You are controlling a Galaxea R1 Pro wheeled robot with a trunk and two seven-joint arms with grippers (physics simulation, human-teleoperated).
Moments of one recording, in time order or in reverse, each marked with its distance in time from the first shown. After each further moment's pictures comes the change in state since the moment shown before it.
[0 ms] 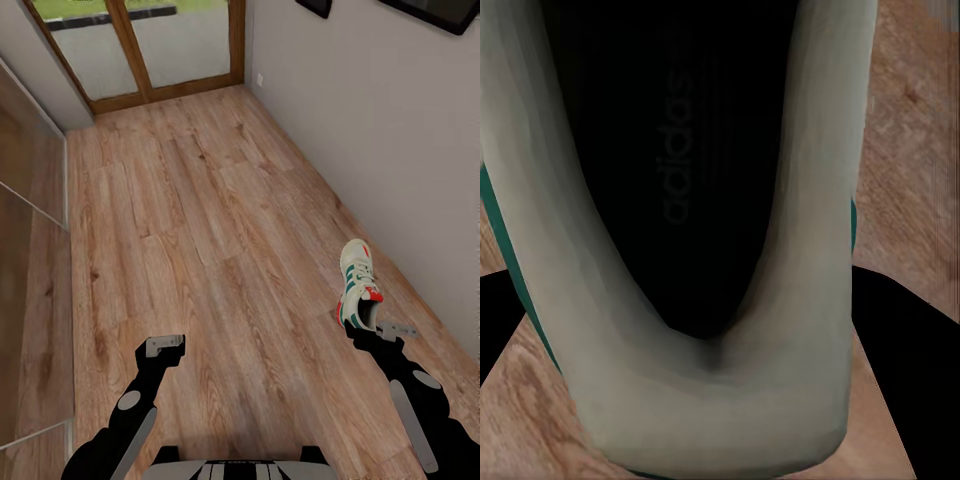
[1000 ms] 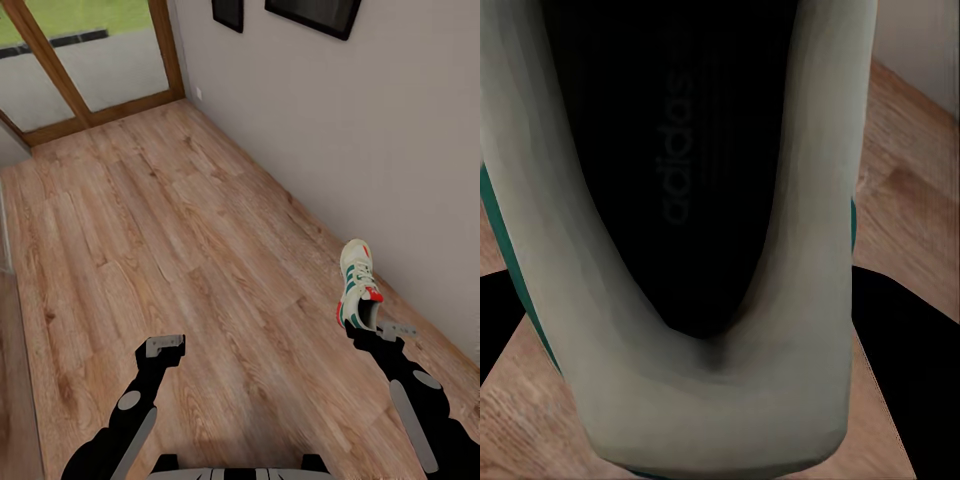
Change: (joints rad) left arm 0.000 0.000 0.000 0.000 0.000 0.000 -0.001; right arm 0.000 0.000 -0.001 0.001 0.000 -0.001 0.000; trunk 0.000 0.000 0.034
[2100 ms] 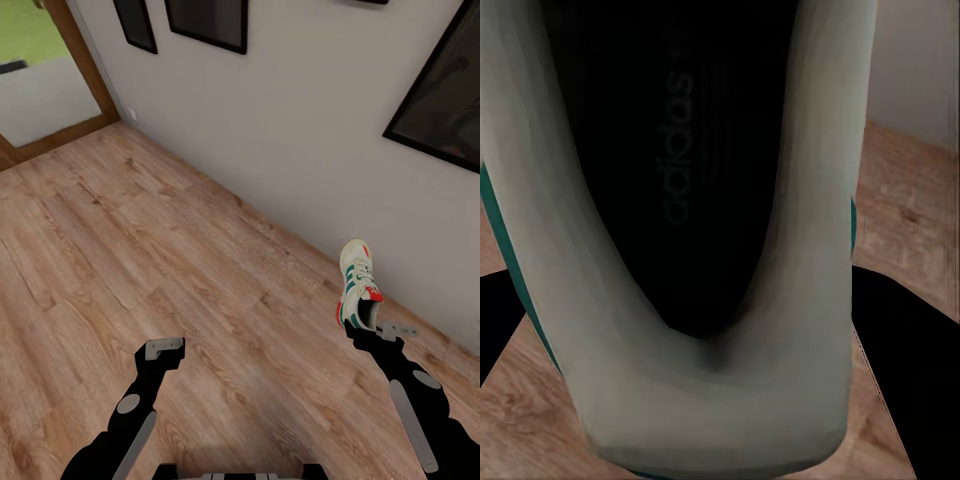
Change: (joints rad) left arm 0.014 0.001 0.000 -0.004 0.000 0.000 0.002; right arm 0.000 0.000 0.001 0.000 0.000 0.001 0.000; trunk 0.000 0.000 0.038
